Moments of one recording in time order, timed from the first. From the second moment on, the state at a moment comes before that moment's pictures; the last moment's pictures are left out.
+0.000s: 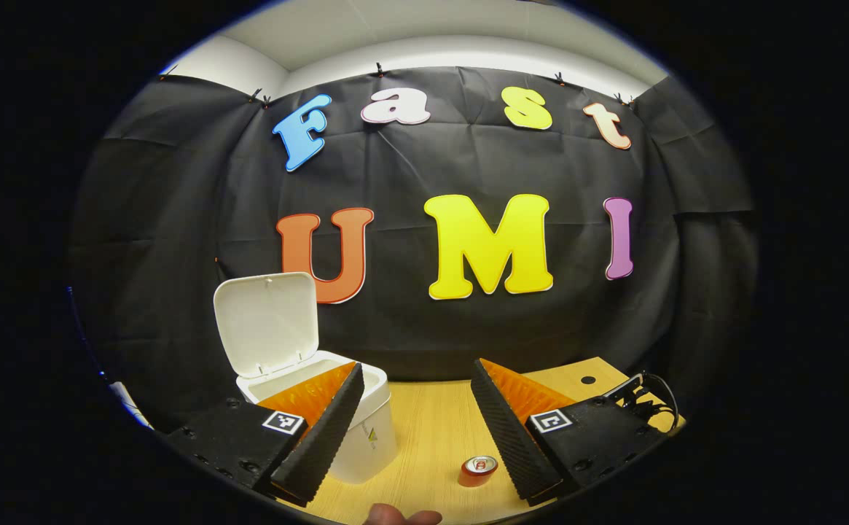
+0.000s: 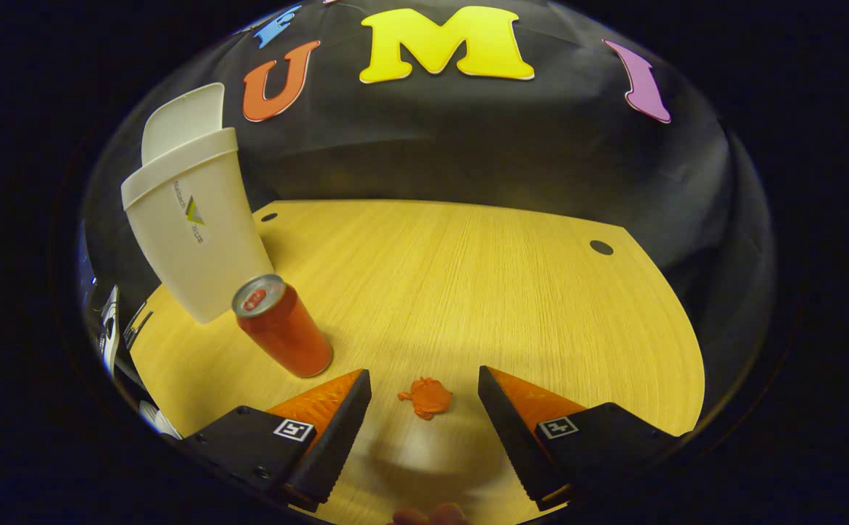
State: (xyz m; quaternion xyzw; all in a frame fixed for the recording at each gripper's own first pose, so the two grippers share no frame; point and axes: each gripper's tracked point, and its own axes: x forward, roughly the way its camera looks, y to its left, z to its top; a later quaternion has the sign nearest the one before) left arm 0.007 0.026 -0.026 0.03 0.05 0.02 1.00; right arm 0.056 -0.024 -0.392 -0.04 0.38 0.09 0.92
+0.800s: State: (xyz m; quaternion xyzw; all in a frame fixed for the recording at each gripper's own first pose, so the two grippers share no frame) left arm 0.008 0.051 -0.036 0.03 0.07 0.05 1.00; right arm 0.056 -0.034 -0.436 -0.05 0.44 0.08 0.89
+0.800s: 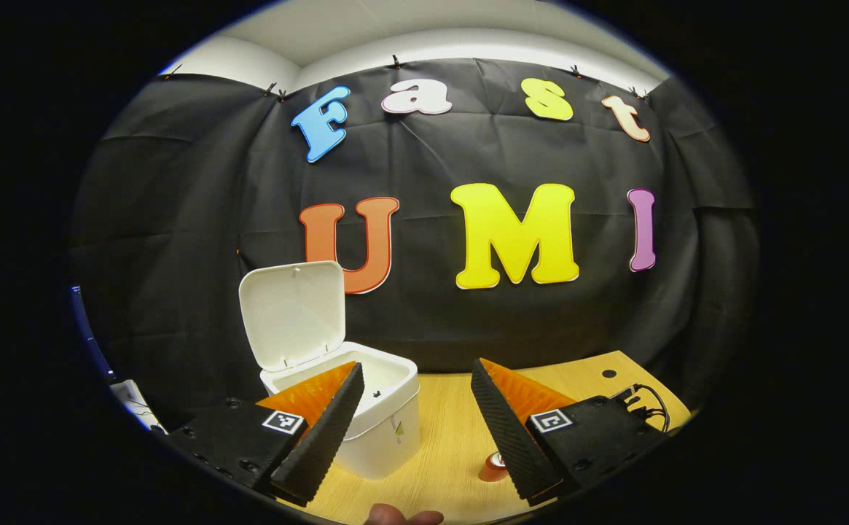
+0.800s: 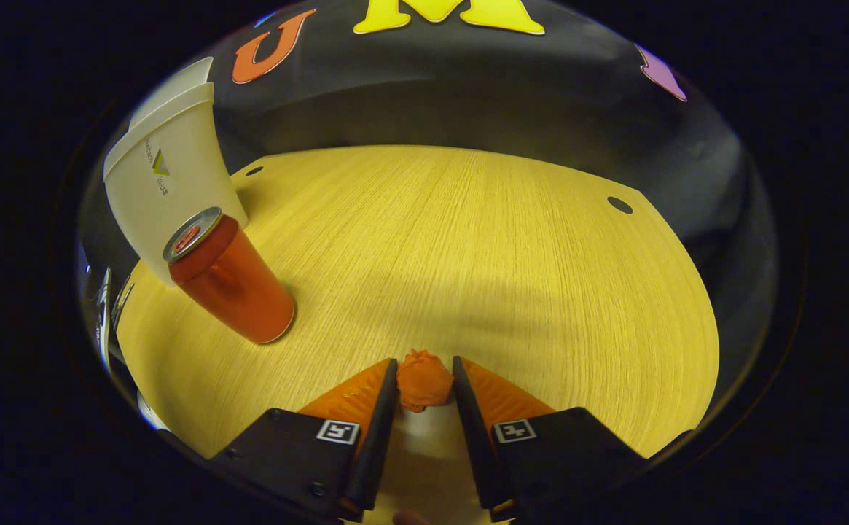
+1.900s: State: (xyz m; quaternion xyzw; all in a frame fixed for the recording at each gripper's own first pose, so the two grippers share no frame) left arm 0.002 0.081 -0.038 0.01 0.06 0.05 1.00; right arm 0.078 0.020 -0.260 -0.04 0.29 0.11 0.95
